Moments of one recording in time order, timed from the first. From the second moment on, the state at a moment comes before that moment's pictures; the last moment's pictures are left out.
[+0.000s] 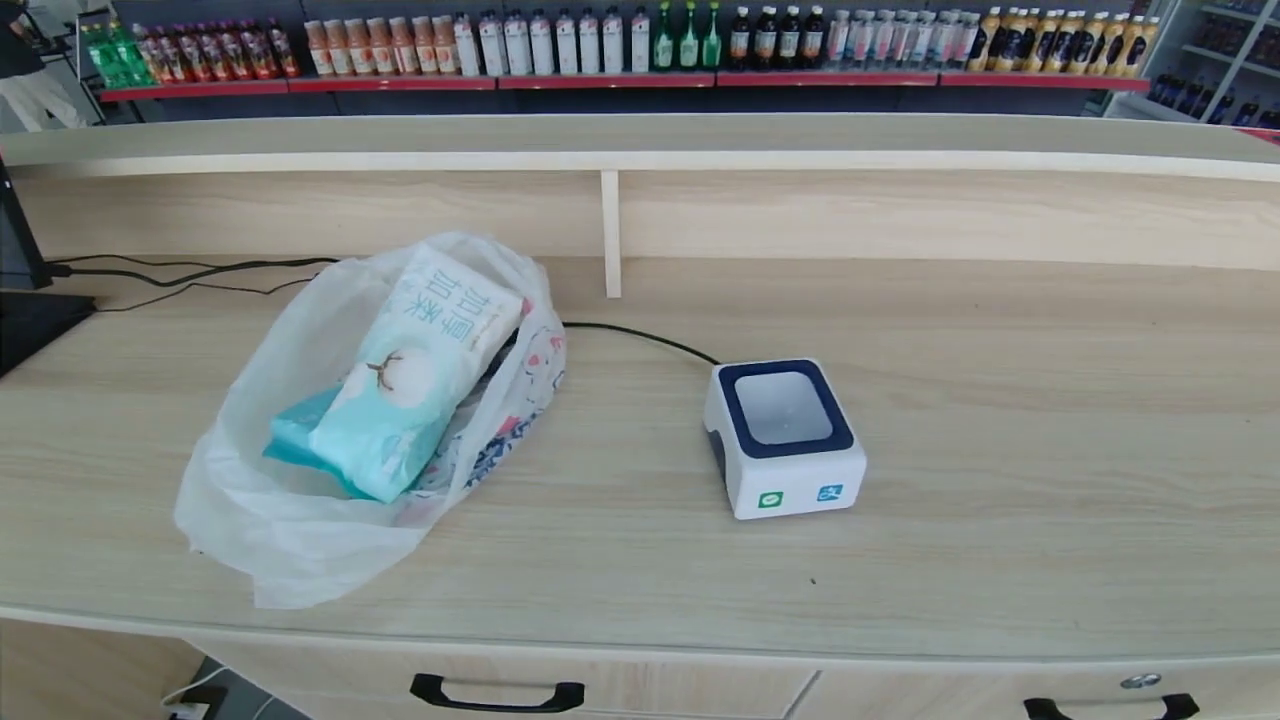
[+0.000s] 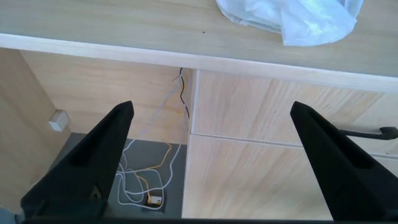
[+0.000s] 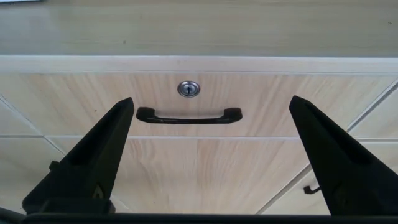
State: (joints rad) left arm 0.00 0.00 0.00 0.00 0.00 -0.01; right arm 0.00 0.00 0.00 0.00 -0.05 -0.03
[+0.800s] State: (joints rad) left arm 0.00 0.00 0.00 0.00 0.00 -0.01; right arm 0.00 0.00 0.00 0.00 -0.05 -0.03
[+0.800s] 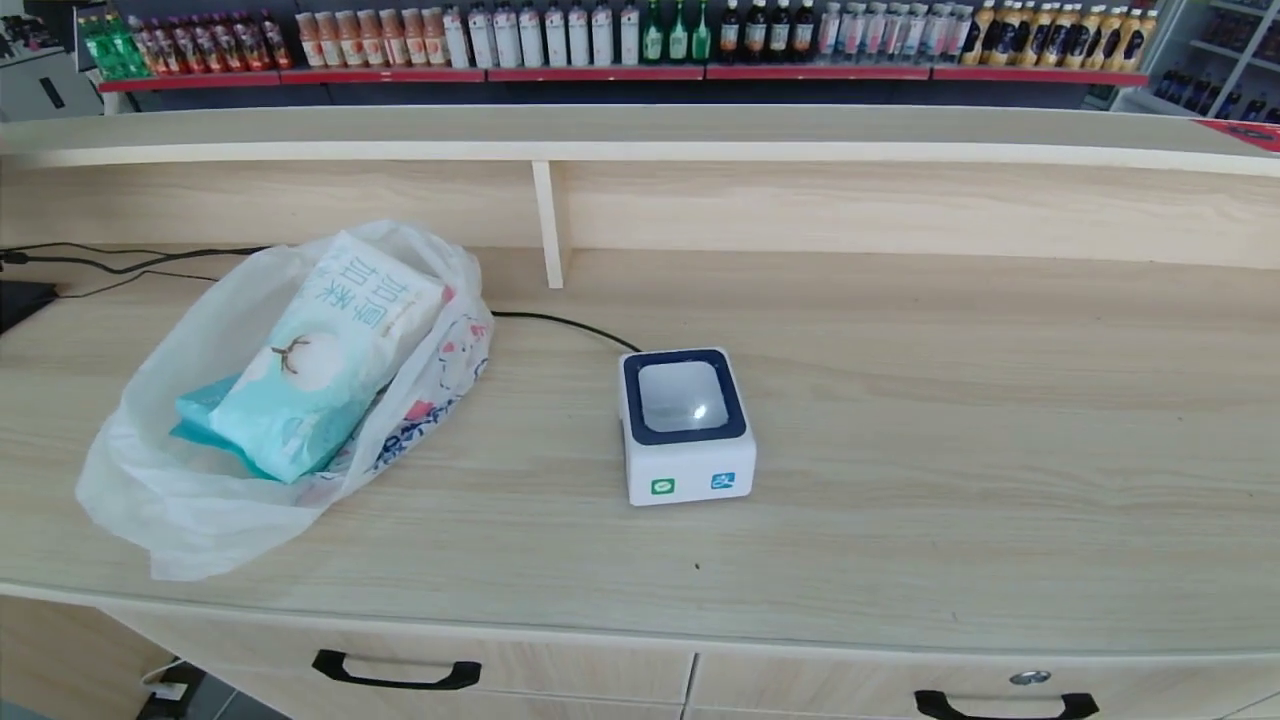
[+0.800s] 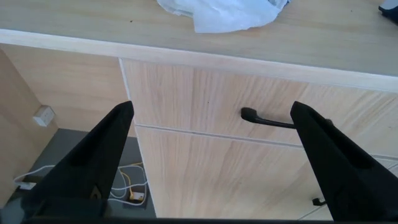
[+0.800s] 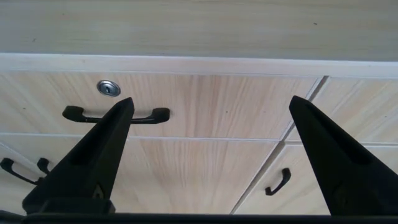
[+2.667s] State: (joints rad) left arm 0.00 0.00 0.00 0.00 0.00 -0.01; right arm 0.00 0.00 0.00 0.00 -0.06 0.03
